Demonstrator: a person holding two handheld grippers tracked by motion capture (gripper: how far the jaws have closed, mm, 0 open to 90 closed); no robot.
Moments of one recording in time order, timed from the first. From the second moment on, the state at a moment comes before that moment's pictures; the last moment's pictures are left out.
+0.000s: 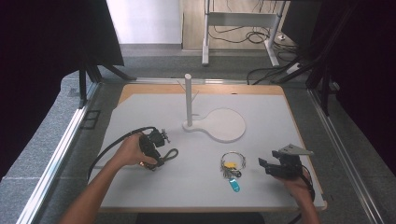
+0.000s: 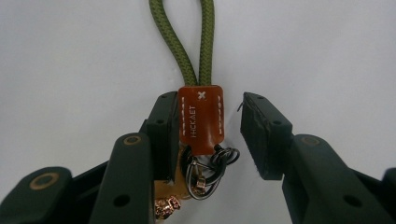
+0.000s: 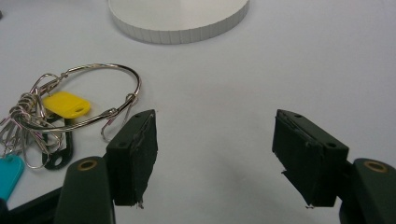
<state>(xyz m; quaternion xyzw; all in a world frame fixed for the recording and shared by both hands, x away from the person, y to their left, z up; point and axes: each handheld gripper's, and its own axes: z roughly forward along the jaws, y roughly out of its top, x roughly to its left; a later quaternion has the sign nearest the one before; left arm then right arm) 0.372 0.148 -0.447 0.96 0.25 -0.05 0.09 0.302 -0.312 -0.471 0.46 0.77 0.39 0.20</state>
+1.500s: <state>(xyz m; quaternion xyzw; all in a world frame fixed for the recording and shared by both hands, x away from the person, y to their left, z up) 0.372 0.180 -0.366 0.95 0.27 0.01 0.19 0.303 -0.317 -0.469 0.47 0.77 0.38 0.21</state>
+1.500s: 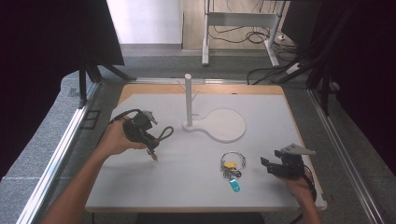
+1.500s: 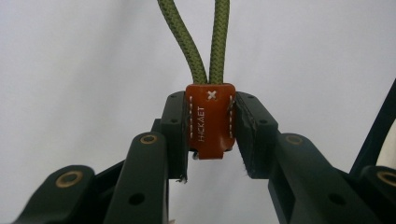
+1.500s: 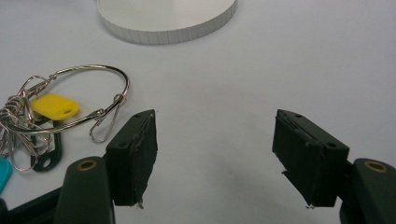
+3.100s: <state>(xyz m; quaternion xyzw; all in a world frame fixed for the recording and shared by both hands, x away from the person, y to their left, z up) 0.405 0.181 -0.302 0.94 0.26 0.02 0.23 0.304 -0.322 -0.470 0.48 0.76 0.38 0.21</state>
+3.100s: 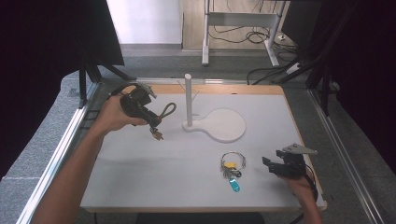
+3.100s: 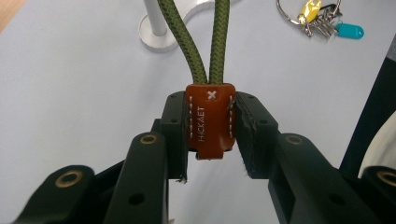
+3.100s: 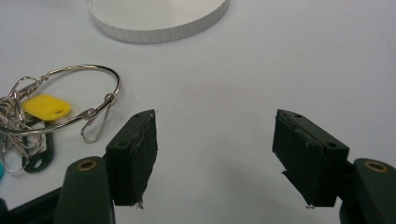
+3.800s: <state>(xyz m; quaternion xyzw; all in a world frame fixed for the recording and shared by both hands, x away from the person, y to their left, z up) 0.420 0.178 -0.286 0.93 0.27 0.02 0.24 0.304 -0.324 -0.469 0.48 0.76 0.38 0.21</state>
